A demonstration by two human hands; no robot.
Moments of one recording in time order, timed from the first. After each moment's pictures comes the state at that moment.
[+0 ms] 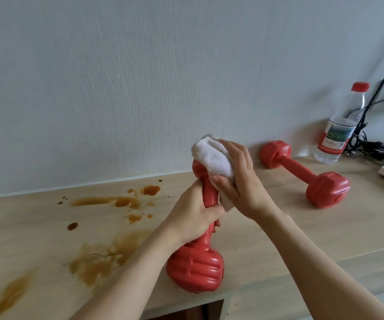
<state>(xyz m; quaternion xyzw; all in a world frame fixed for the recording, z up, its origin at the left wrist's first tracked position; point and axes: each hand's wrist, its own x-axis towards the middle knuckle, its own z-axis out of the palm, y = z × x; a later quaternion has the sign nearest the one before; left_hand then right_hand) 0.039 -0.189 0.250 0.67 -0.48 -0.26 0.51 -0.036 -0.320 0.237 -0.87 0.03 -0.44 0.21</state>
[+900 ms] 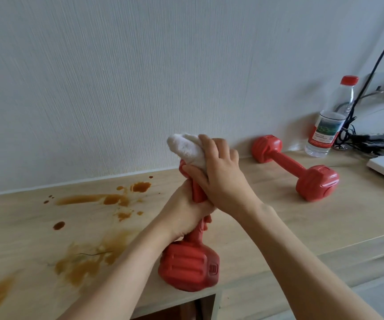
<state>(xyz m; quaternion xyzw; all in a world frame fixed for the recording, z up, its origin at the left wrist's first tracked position) 0.036 -0.195 0.244 0.64 -0.43 -0.31 0.55 -0.023 -0.292 0.254 -0.90 0.22 -0.35 0.16</state>
